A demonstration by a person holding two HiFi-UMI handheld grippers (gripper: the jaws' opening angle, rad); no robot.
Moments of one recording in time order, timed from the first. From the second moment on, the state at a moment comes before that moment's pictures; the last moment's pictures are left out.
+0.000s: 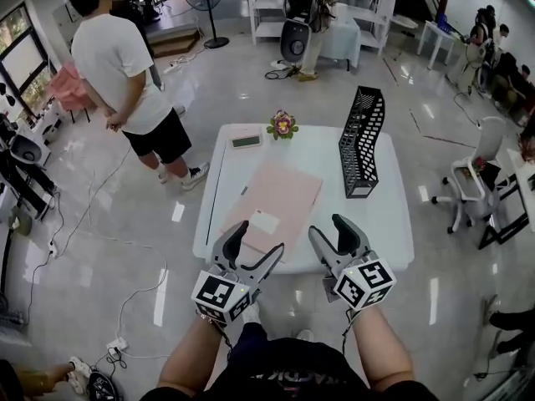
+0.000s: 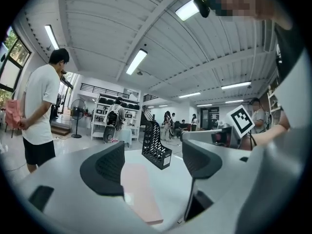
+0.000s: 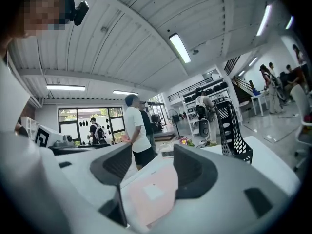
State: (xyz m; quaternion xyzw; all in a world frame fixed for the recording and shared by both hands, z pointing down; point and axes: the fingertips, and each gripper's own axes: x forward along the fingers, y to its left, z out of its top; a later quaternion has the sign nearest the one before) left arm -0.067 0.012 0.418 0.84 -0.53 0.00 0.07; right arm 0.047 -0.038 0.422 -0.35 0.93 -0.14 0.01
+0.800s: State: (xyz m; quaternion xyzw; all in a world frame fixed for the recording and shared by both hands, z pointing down) left arm -0.168 -0.088 0.444 0.89 -0.45 0.00 0.11; right arm -0.026 -0.112 0.447 -0.47 0.87 -0.15 -0.03
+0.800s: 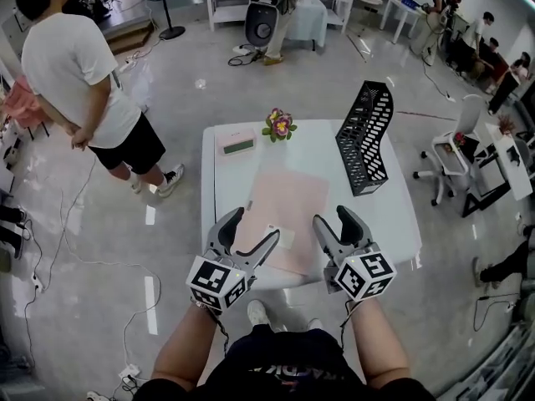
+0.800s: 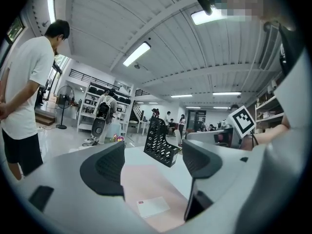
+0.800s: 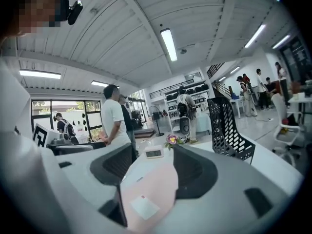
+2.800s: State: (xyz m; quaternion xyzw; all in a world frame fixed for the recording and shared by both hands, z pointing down) left arm -0.176 -0.263 0.618 0.85 -0.42 0.17 0.26; right arm 0.010 -0.256 0.644 -0.51 0.76 -0.38 -0.09
